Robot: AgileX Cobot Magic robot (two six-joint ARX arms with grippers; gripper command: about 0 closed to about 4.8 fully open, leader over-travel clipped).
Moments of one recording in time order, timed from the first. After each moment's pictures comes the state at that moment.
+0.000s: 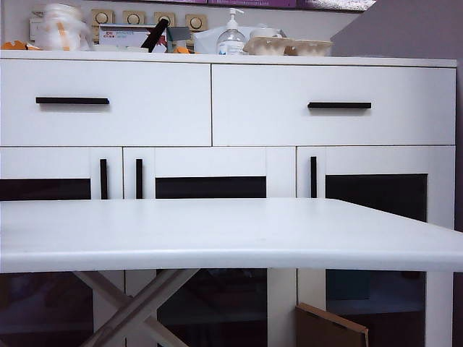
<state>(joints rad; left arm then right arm) -0.01 0.00 0.01 0.02 0.01 0.02 0.72 0.06 0.61 -0.73 0.16 -0.05</state>
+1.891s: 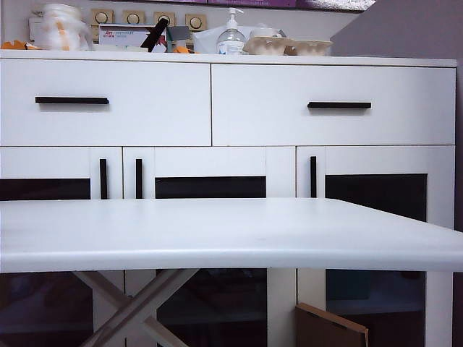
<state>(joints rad) -0.03 0.00 0.01 0.00 -0.04 0.03 0.47 0.05 0.22 -0.08 0.33 -0.10</state>
